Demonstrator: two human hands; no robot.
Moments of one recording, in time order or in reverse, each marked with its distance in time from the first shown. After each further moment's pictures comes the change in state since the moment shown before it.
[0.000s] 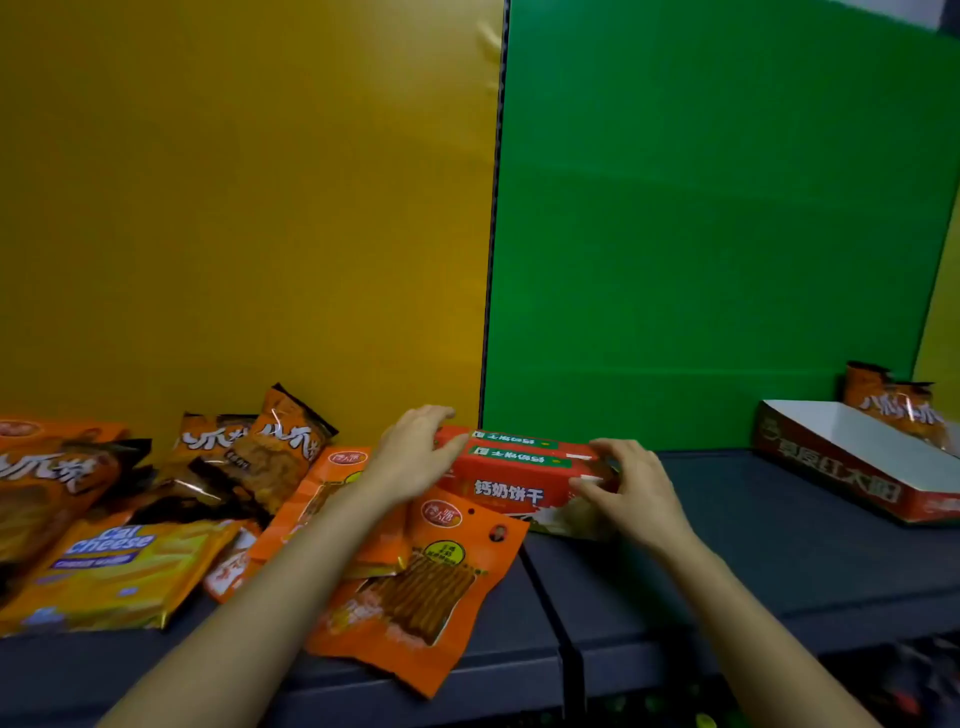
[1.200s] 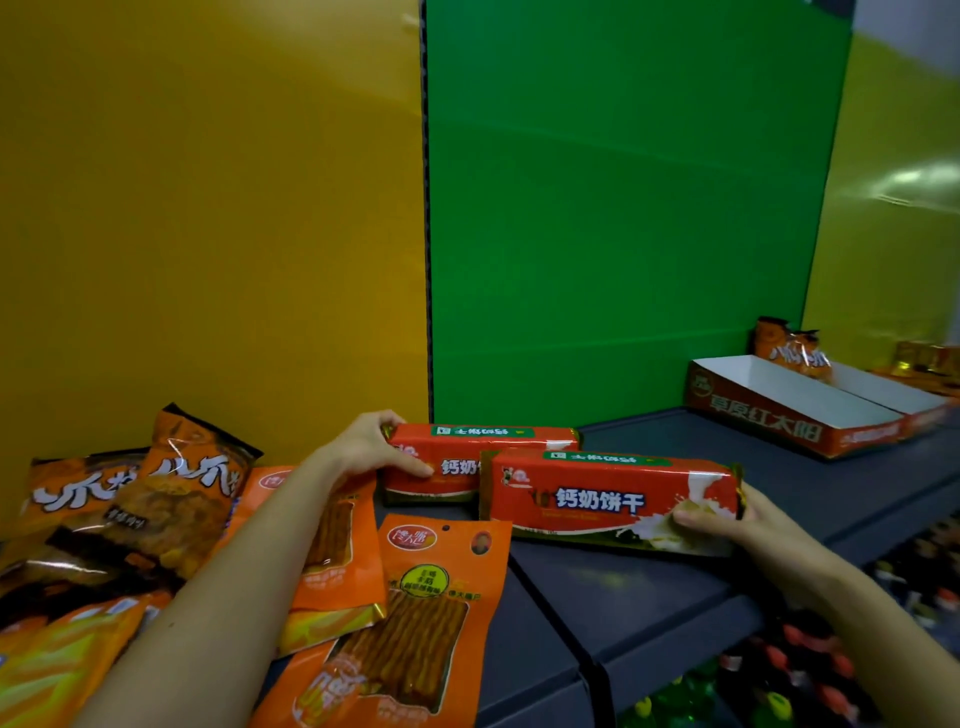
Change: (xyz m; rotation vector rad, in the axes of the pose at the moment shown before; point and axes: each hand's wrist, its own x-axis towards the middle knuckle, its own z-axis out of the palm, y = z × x) left_hand 0.083 -0.061 0.032 -0.428 -0.446 -0.192; right_hand -0.052 0.078 -0.049 0.733 -0.114 0.380
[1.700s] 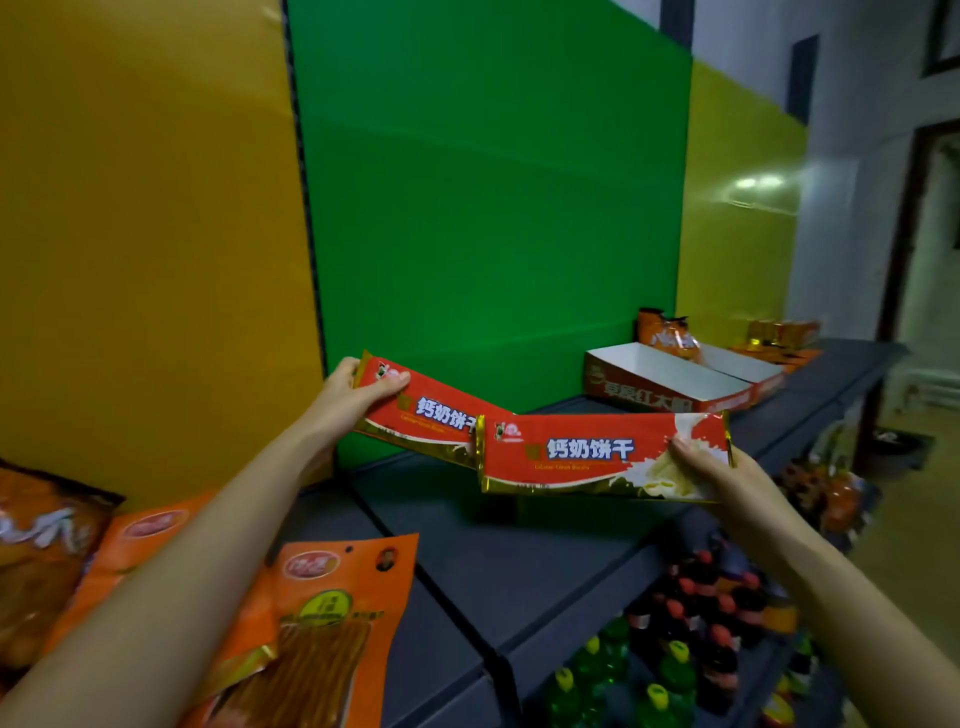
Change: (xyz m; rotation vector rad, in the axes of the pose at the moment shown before) left_hand 0.005 0.089 0.044 -0.391 0.059 0.260; right_hand -0.042 -0.017 -0.048 0.178 0.359 -0.139
